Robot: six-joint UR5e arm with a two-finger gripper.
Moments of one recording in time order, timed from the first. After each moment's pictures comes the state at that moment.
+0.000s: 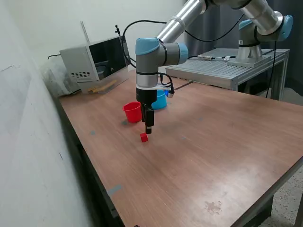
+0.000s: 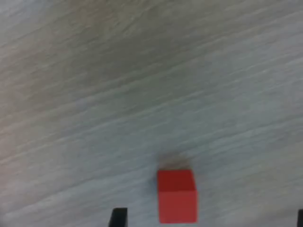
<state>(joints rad) 0.03 -0.58 1.04 -2.24 -1.66 3.55</state>
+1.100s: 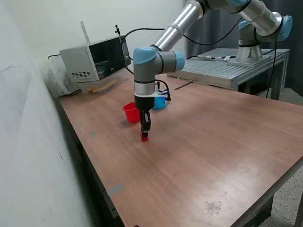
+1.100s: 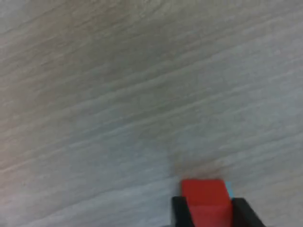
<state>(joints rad) 0.00 -0.54 1.03 -2.26 -1.67 3.53</state>
